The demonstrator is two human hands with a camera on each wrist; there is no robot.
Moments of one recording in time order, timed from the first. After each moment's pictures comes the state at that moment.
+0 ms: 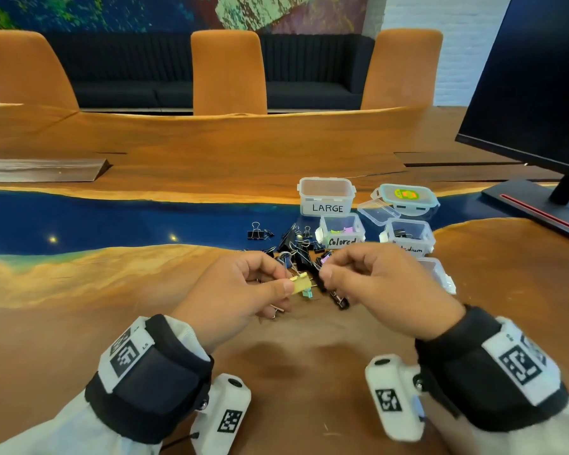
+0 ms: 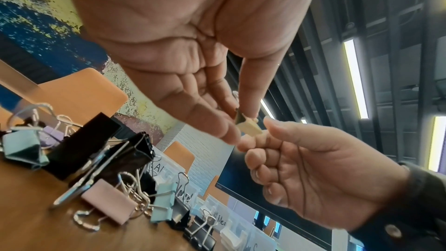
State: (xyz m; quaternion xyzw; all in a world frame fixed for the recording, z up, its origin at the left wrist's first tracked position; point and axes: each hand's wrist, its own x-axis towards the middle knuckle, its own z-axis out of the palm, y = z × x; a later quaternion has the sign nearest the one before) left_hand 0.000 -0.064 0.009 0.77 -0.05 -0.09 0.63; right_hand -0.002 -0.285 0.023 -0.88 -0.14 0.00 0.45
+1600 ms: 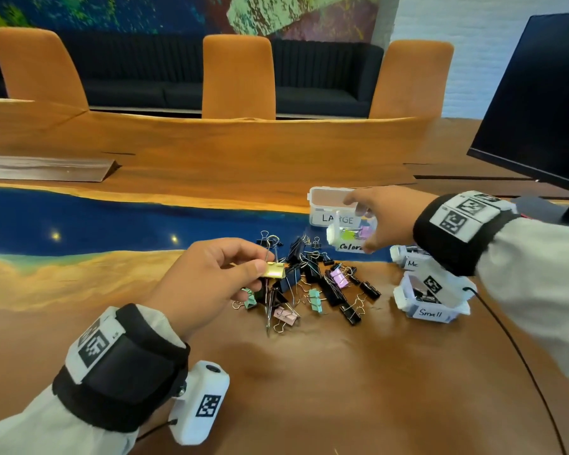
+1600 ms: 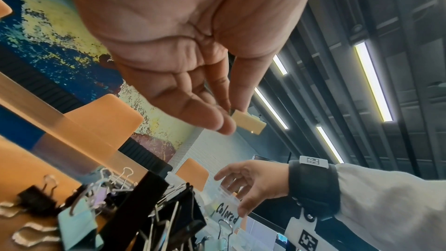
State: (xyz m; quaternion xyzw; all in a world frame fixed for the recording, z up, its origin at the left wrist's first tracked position) left_hand 0.018 -0.026 0.023 0.80 -0.04 -0.02 0.60; right_hand 0.139 -0.310 0.066 -0.98 -0.16 0.08 -0.02
